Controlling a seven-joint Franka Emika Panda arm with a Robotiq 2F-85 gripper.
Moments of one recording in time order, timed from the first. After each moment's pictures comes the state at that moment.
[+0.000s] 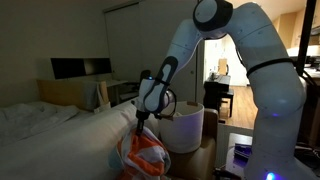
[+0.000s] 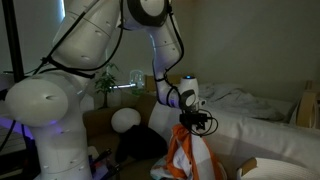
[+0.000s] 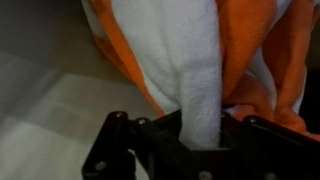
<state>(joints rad) -0.32 0.46 0.25 -2.27 -0.22 3.01 -0.53</state>
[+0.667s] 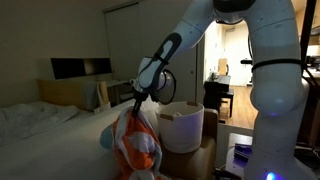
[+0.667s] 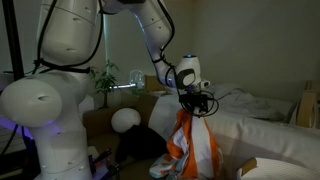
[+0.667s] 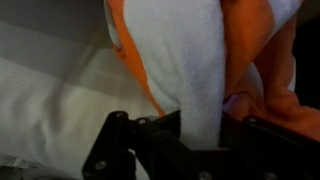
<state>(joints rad) -0.41 0.24 0.36 -2.30 -0.01 2.89 -0.53</state>
